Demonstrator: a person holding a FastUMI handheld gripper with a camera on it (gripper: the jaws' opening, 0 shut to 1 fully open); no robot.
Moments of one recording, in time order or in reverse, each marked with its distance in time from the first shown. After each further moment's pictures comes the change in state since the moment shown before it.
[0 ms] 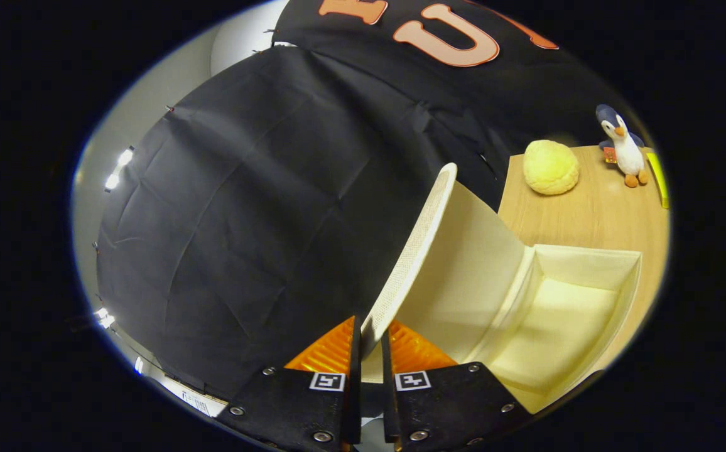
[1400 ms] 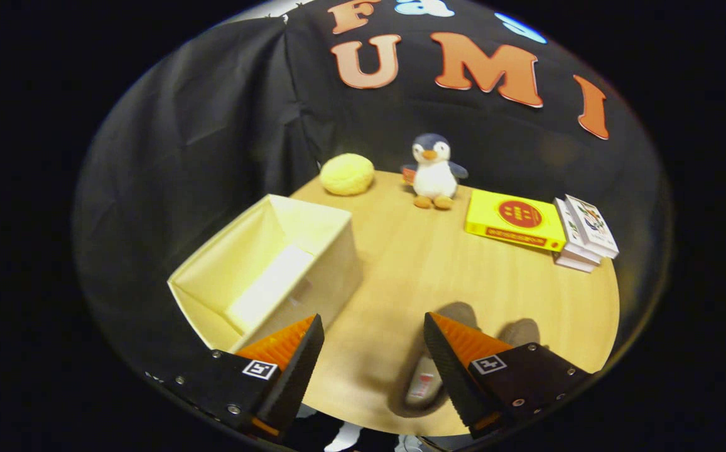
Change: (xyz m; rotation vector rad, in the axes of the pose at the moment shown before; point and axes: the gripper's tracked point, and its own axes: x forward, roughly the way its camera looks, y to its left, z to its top) arm -0.249 -0.337 -0.092 -0.278 -0.027 -0.803
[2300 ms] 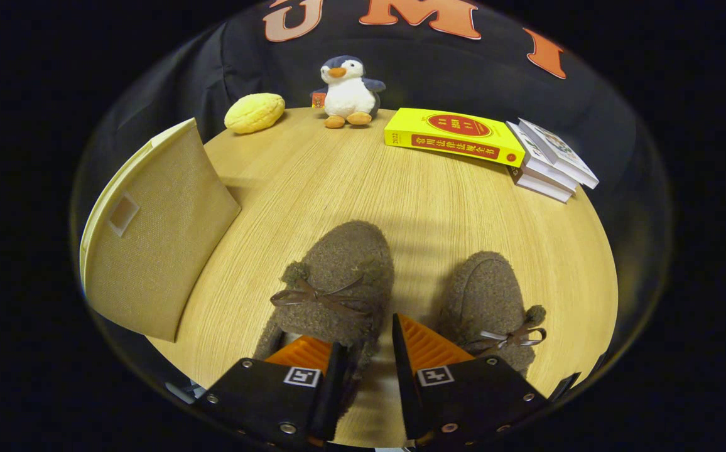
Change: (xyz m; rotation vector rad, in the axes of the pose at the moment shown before) arm 0.084 -0.101 -0.087 0.079 0.183 -0.183
